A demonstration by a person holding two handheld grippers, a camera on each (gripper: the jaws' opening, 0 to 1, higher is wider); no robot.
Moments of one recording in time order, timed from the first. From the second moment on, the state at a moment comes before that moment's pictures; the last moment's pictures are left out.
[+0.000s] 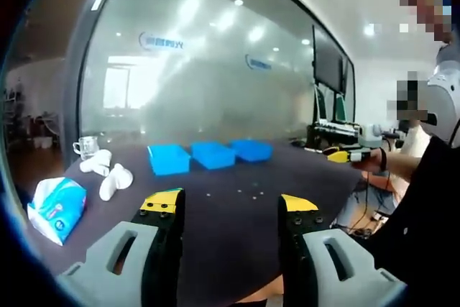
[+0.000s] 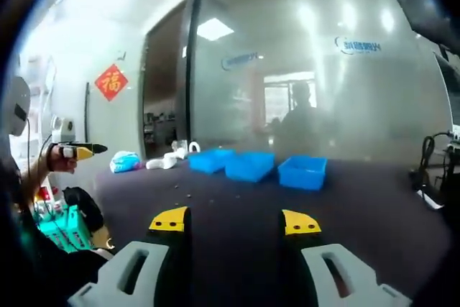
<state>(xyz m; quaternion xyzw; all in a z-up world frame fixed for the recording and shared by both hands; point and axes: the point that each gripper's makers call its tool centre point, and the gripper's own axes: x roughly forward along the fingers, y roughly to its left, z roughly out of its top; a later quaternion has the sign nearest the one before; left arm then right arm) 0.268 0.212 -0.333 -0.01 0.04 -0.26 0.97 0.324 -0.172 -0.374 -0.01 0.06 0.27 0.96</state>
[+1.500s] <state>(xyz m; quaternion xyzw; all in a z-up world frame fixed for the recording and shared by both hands) 0.271 0.200 -0.335 0.05 0.08 -0.32 0.94 0.285 -0.168 -0.356 -0.06 0.04 0.29 0.95</state>
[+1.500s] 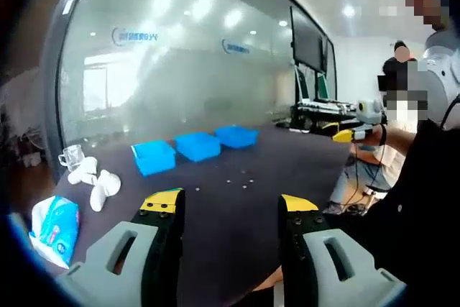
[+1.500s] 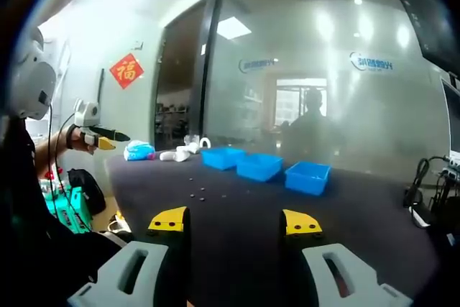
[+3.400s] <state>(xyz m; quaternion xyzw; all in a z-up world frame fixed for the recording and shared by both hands) 0.366 0.194 -0.349 0.12 0.17 -0.38 0.90 0.287 -0.161 -0.379 -0.07 0.10 0.36 0.92</state>
